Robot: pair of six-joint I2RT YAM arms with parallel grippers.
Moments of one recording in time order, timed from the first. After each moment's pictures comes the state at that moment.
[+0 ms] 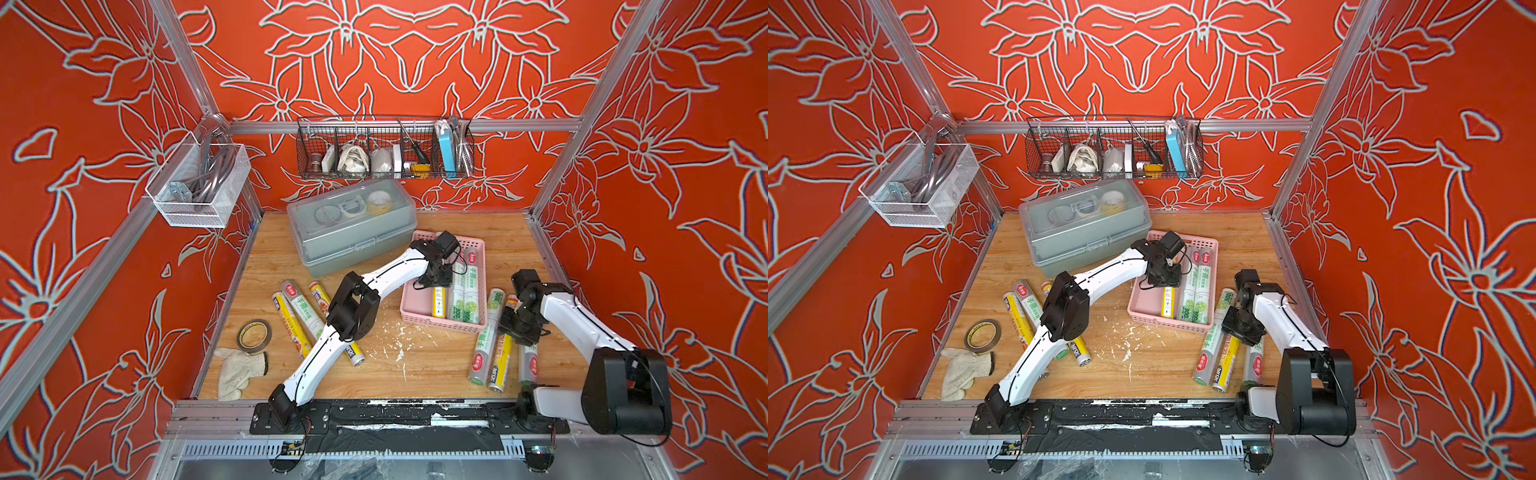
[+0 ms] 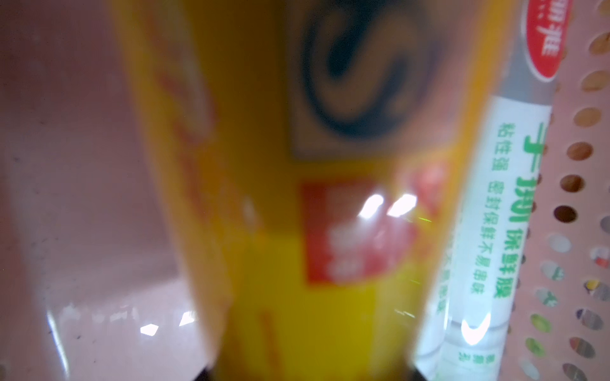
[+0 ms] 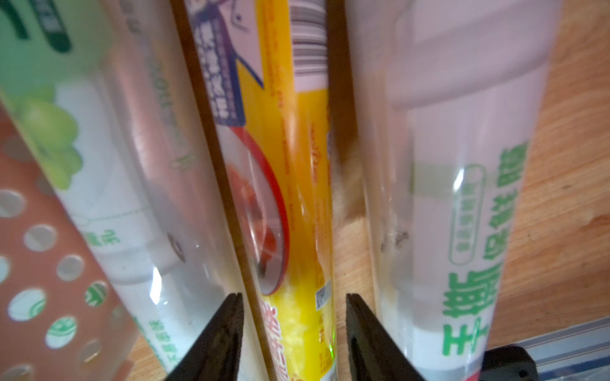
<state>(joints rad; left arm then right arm) -0.75 2.48 2.27 -0.95 0.12 -0.70 0.02 1.31 0.78 -1.01 -0.01 0.53</state>
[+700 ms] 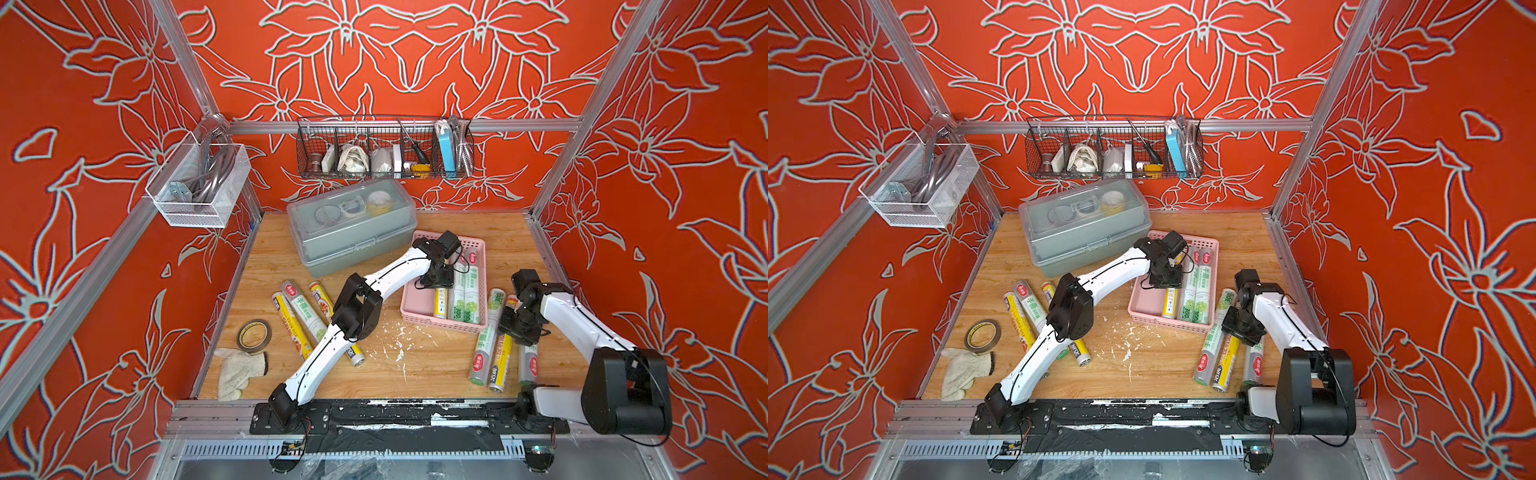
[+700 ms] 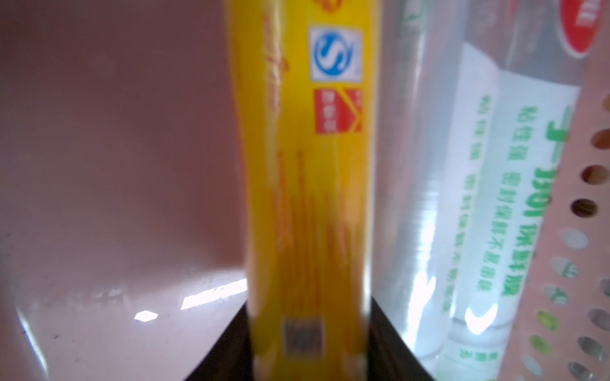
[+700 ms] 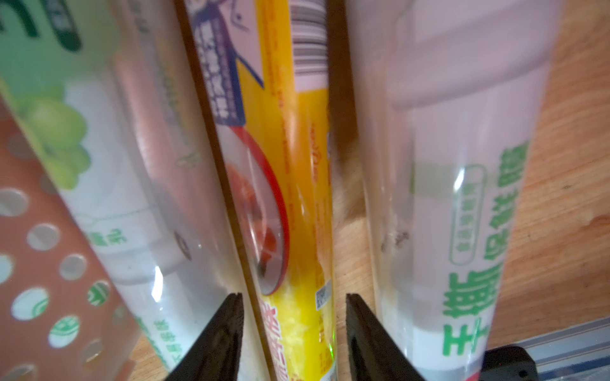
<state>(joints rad) -0.75 2.56 2.39 -1.03 0.14 -0.70 0.02 1.31 0.78 -1.01 -0.01 0.53</state>
